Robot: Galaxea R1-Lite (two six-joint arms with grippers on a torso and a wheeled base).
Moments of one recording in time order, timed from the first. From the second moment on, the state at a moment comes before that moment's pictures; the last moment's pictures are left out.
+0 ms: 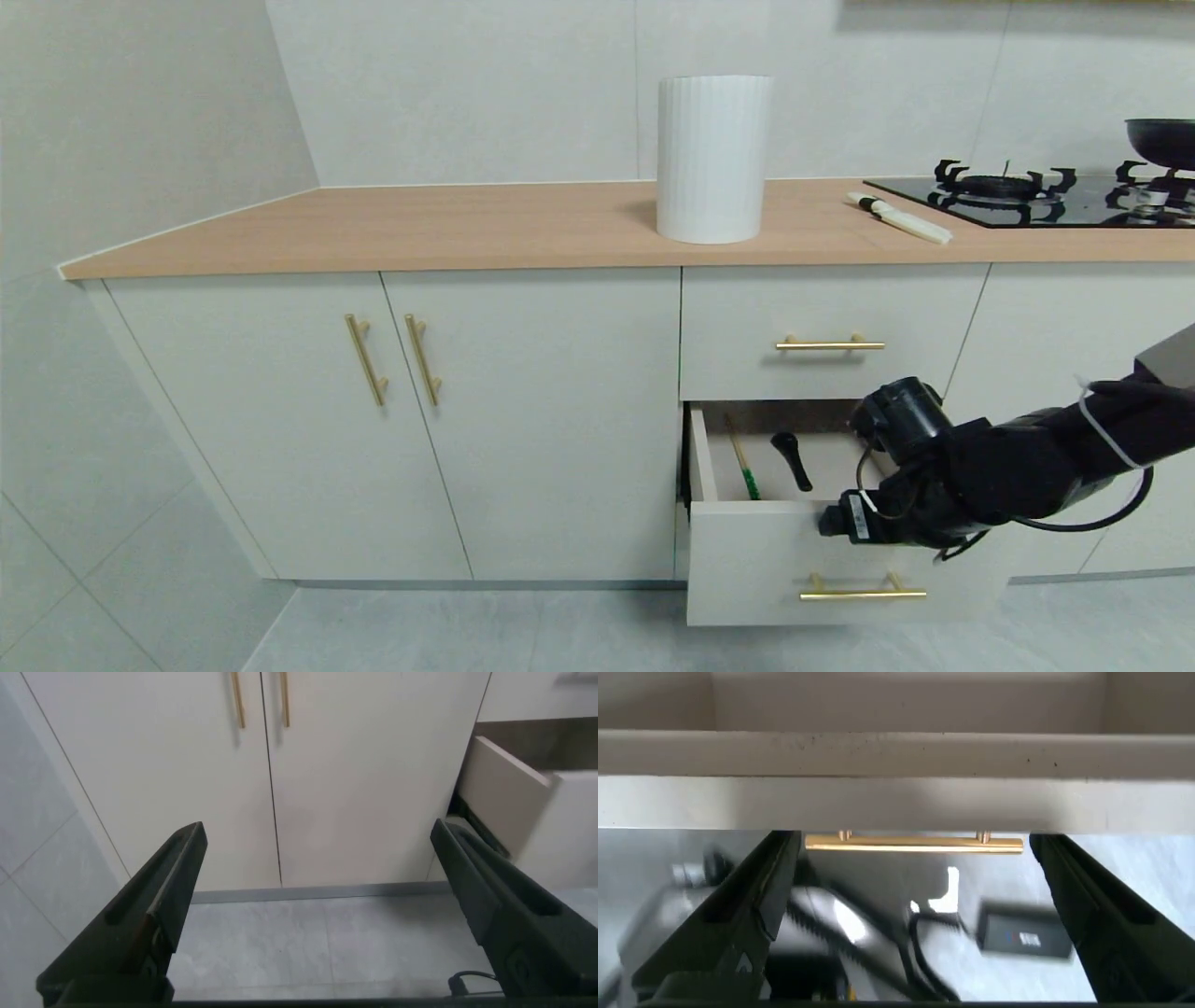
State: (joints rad) left arm 0.00 0.00 0.00 0.00 -0.04 0.01; right arm 0.35 2.03 -0.98 -0.01 -0.20 0.34
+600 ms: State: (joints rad) left arm 0.00 0.00 0.00 0.00 -0.04 0.01; right arm 0.30 2.27 -0.99 -0.64 -0.28 0.35
